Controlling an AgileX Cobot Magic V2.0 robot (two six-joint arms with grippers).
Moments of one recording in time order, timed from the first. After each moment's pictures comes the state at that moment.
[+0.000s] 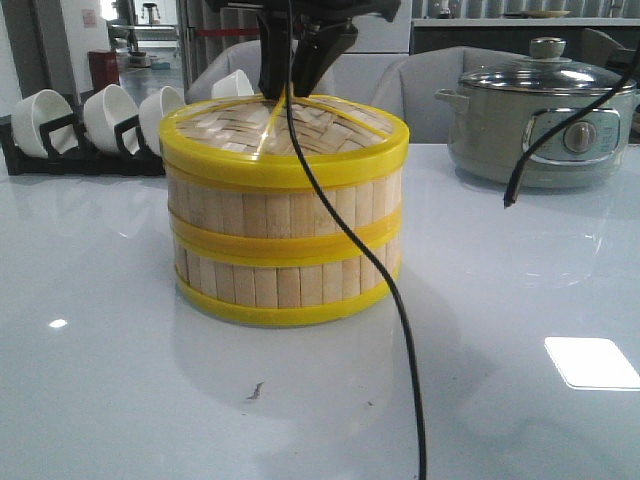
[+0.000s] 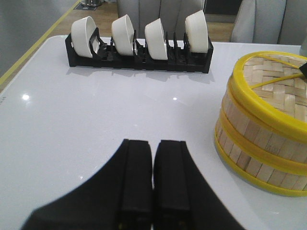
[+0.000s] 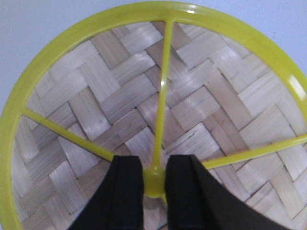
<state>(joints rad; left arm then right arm) -0.14 0.44 -0.45 0.09 0.37 -0.18 0.55 2.17 -2.24 0.06 1.11 0.07</state>
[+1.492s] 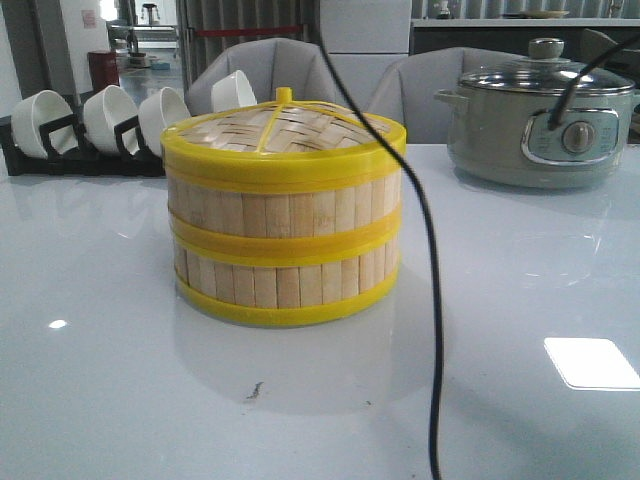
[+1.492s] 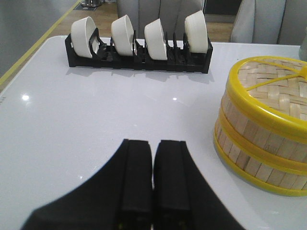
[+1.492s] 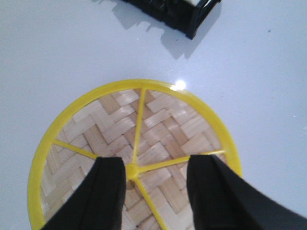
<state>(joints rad) -0.14 0.44 -0.45 0.09 0.37 -0.18 0.51 1.95 -2.12 0.00 0.97 0.07</state>
